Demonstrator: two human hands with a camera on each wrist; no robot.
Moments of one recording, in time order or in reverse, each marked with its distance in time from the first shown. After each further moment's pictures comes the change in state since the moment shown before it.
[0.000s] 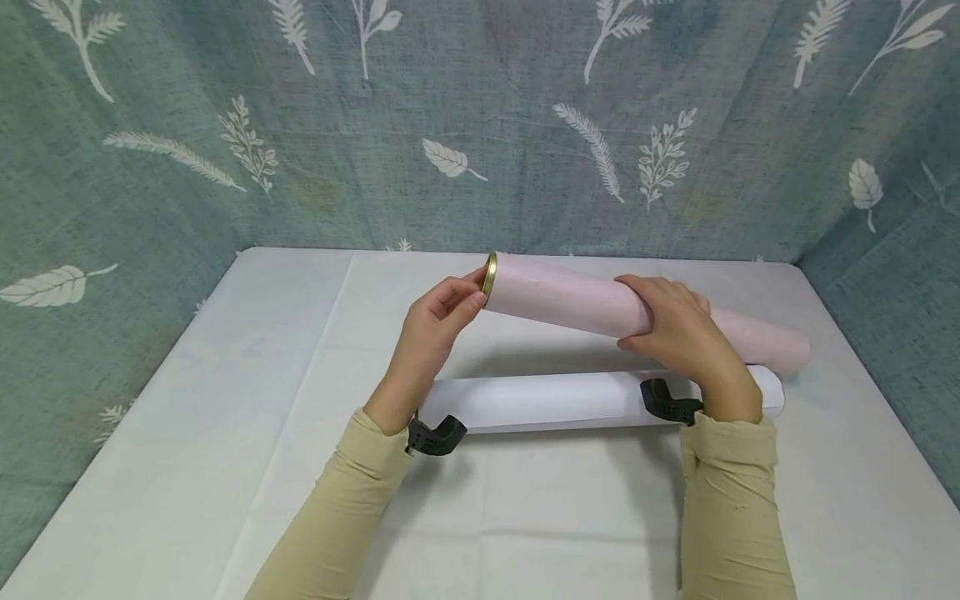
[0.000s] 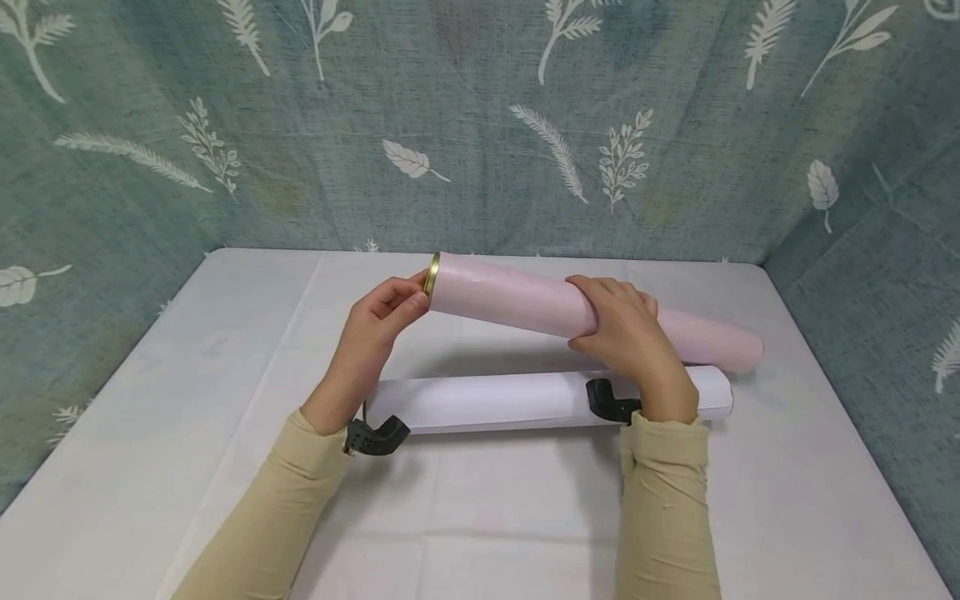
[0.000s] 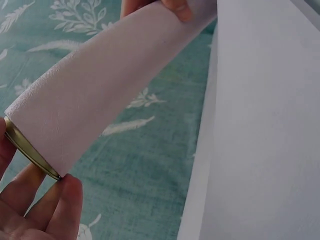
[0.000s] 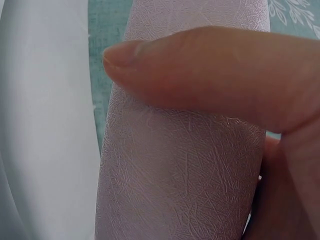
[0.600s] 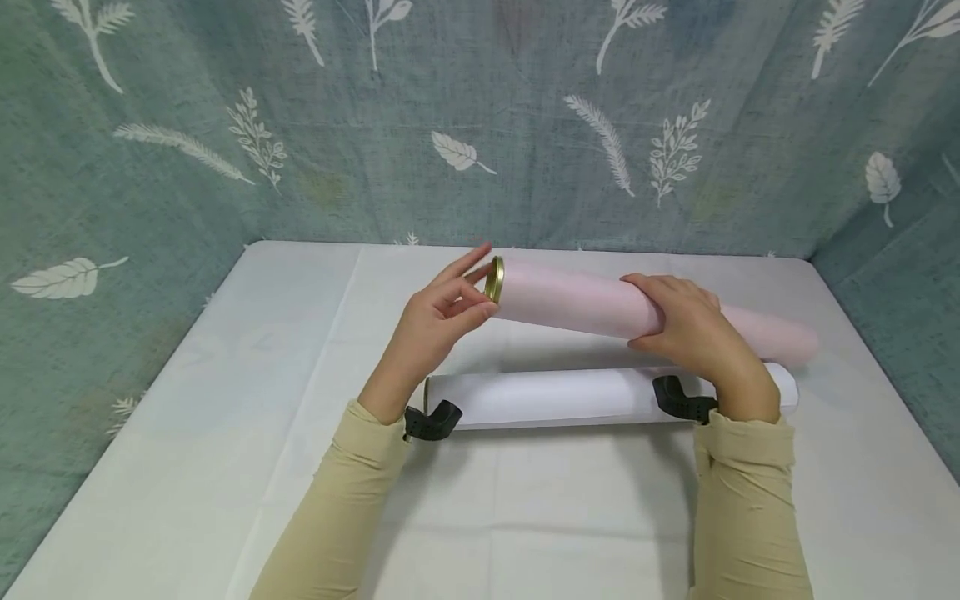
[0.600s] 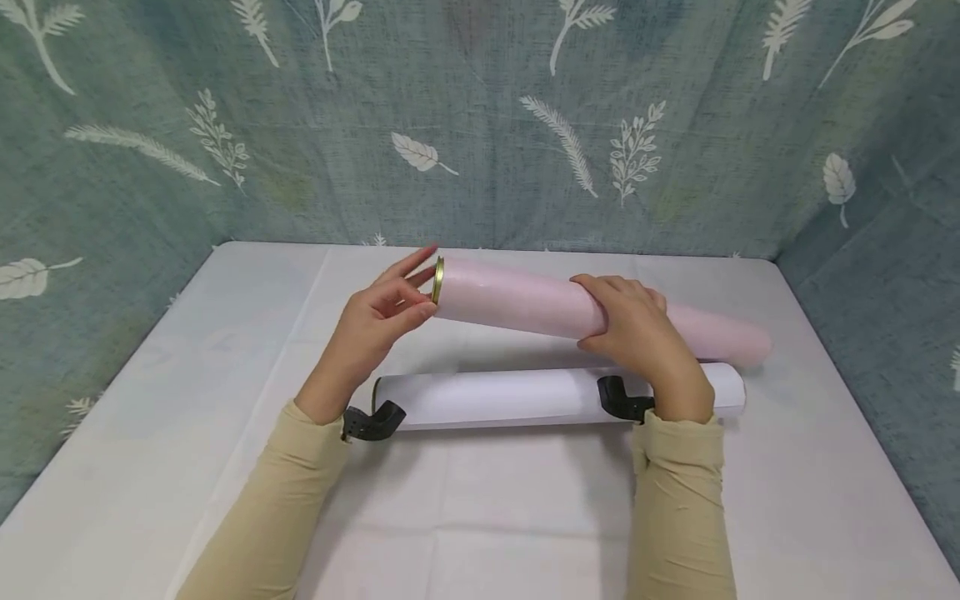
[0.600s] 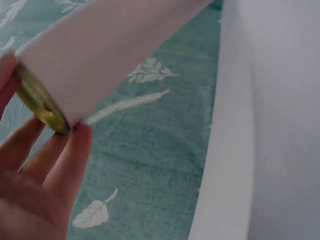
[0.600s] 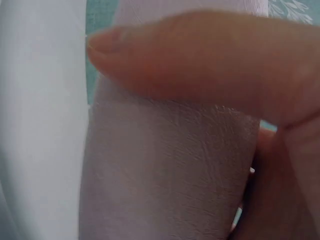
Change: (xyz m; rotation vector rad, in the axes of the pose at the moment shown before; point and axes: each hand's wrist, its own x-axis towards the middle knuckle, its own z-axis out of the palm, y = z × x) left_hand -0.001 0.010 -0.015 0.156 -0.132 0.150; right_hand -0.004 -0.004 -0.001 0.000 -0.027 -0.042
